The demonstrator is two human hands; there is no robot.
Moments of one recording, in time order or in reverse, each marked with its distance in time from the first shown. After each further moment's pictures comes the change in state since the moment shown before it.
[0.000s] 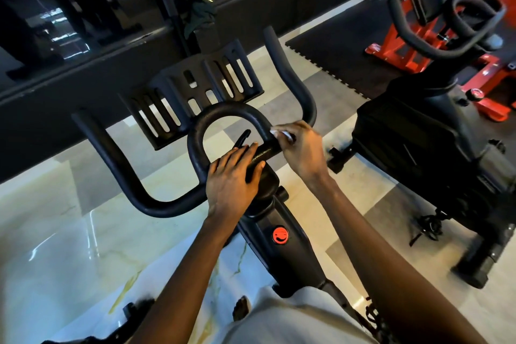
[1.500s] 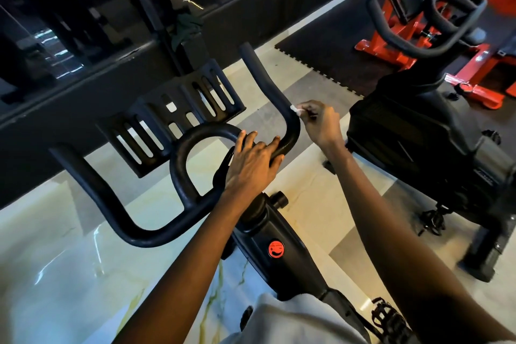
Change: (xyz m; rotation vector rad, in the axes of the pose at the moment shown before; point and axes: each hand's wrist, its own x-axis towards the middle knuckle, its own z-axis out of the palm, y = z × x) left_hand 0.093 0.067 0.007 0.111 -0.446 0.235; right_hand 0.088 0.086 -0.044 -0.003 0.068 0.107
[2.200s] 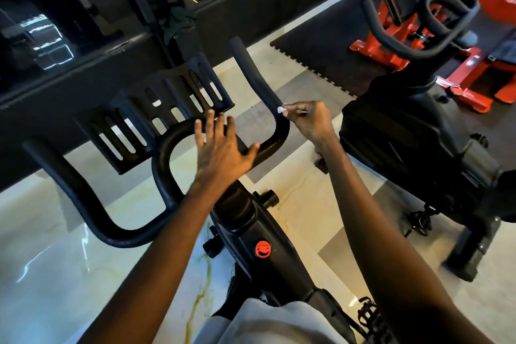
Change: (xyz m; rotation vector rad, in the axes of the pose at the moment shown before) left_hand 0.011 -0.028 -0.003 0.081 0.108 -0.235; right_hand 0.007 -0.002 -0.007 0.205 -0.138 0.131
